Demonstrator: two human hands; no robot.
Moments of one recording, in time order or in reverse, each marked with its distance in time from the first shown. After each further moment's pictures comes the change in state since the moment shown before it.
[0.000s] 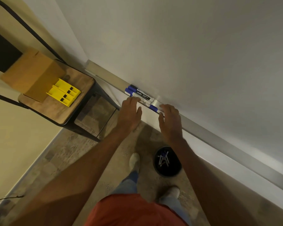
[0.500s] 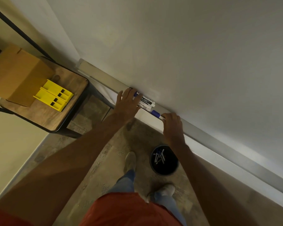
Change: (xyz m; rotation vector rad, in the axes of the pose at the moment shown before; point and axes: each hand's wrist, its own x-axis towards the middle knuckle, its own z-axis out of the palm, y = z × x) left_hand 0.081 -0.058 0.015 0.483 -0.007 0.463; right_hand 0.011 0.024 0.030 -0.258 -0.127 0.069
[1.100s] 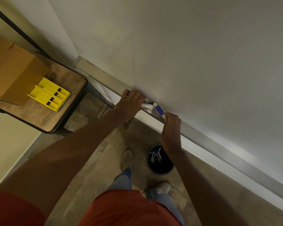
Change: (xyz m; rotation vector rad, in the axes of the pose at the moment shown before) left_hand 0.018 -0.017 0.011 0.138 0.056 0.281; right_hand -0.006 -0.031 -0.007 0.167 0.161 0.045
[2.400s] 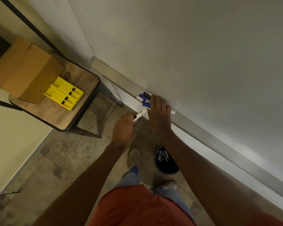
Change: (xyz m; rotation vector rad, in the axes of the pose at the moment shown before) left_hand -0.087 0.040 -0.059 -0.644 -0.225 -0.855; right_hand 0.060 -0.056 0.075 -0.516 -0.069 -0.249
